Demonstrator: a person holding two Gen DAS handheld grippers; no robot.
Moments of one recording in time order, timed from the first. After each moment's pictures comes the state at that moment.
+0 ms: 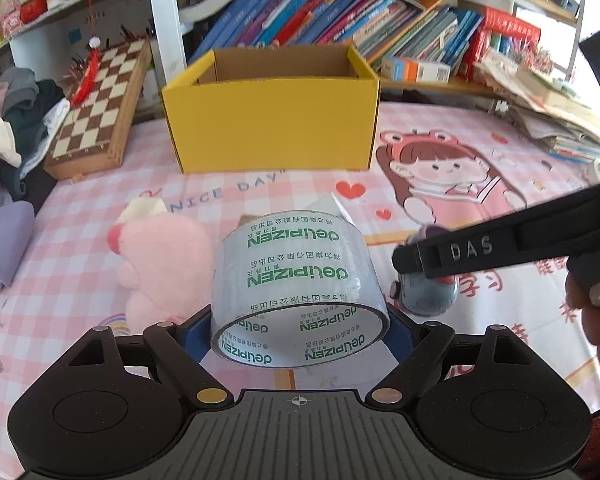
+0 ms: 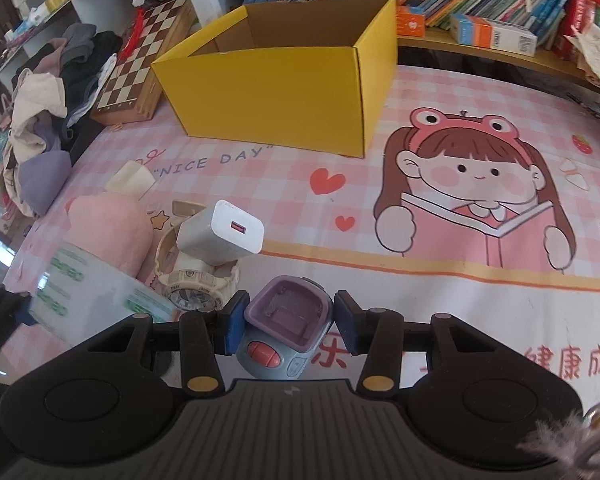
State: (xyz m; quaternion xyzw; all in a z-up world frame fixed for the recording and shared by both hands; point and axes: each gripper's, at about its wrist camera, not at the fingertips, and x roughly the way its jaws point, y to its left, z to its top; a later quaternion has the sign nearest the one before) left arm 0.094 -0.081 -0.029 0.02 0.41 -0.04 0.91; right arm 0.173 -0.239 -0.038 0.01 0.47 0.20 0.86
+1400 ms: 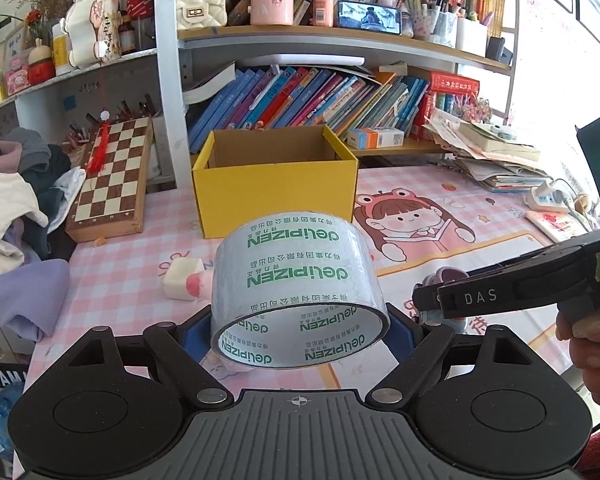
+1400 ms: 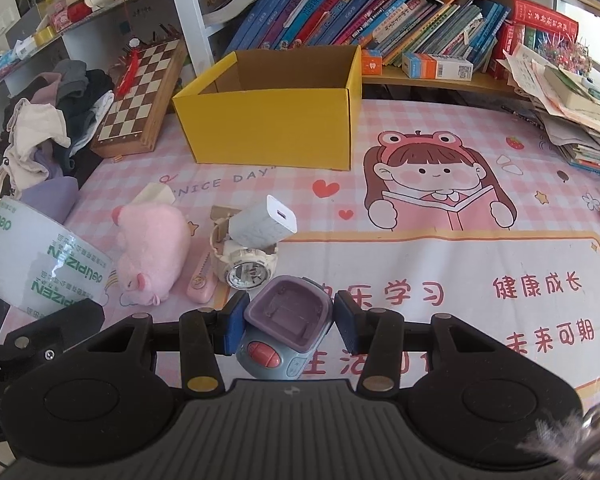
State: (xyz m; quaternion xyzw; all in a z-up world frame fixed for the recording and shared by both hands) left arm 0.024 -0.015 0.026 0.04 0.32 -0.12 0.94; right arm 0.075 -0.204 0.009 0.02 0.42 0.12 0.90
